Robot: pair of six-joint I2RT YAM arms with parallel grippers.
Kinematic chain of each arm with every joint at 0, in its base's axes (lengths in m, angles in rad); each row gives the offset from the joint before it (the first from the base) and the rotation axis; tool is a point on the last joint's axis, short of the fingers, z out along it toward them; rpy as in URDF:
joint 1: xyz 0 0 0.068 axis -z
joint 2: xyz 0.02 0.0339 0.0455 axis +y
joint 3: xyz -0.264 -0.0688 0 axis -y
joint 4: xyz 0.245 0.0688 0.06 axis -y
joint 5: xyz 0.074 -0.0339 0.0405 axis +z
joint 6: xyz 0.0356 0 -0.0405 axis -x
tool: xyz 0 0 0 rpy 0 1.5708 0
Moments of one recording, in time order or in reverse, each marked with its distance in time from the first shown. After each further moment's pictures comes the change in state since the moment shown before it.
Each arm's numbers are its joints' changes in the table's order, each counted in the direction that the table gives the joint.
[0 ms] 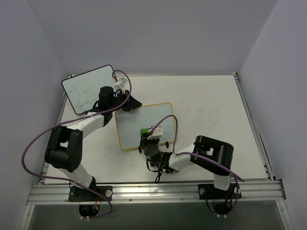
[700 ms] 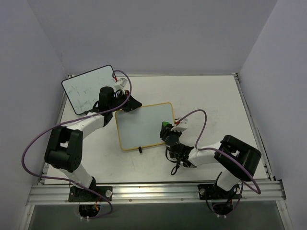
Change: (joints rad) left arm 0.001 0.000 0.000 0.000 0.000 -0.002; right arm 0.236 -0.273 -0.229 -0.084 0.083 -0.135
